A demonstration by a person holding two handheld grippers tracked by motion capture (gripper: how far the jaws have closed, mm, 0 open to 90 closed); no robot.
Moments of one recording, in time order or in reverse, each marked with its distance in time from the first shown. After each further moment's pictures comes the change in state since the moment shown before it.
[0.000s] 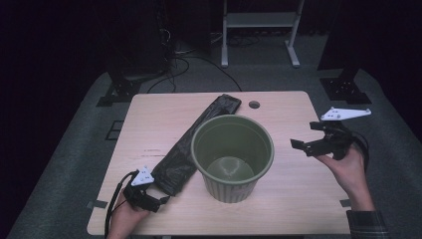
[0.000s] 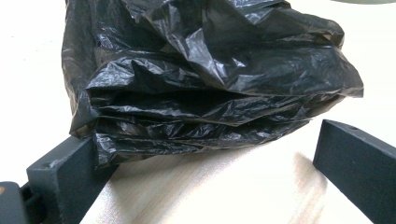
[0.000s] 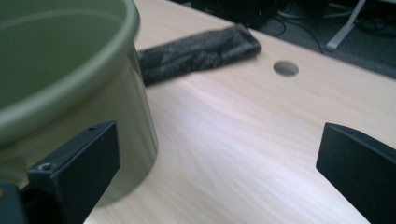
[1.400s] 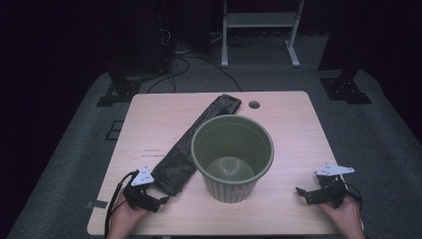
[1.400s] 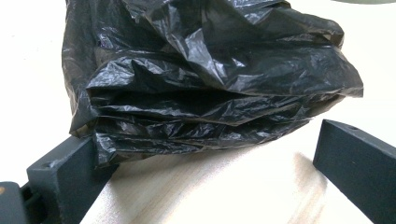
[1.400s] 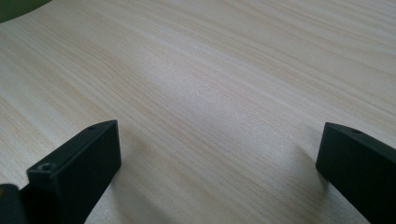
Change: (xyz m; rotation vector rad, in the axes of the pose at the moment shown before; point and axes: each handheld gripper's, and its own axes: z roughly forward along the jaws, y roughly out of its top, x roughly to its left) left arm 0.000 0.000 0.000 -0.001 0.003 -0.003; right arm -0.008 -0.170 0.043 0.187 -0.118 0.011
